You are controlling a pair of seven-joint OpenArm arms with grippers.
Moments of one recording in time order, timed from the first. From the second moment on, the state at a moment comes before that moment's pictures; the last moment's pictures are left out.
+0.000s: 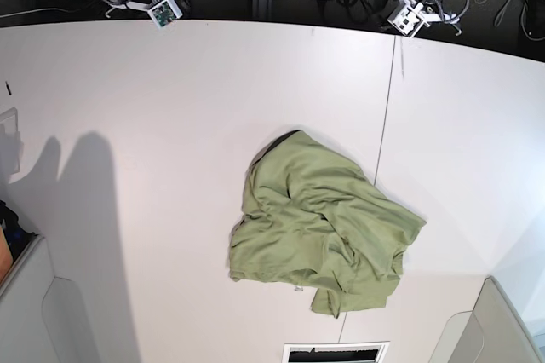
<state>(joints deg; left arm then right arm) 45.6 -25.5 -2.7 114.5 -9.6 -22.1 25.4 -35.2 19.8 -15.2 105.2 1.2 11.9 -32.0</state>
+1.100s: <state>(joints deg) 32.1 -37.5 -2.5 114.6 -18.9 -21.7 29.8 -27.1 7.8 -15.7 104.4 0.1 12.2 -48.9</state>
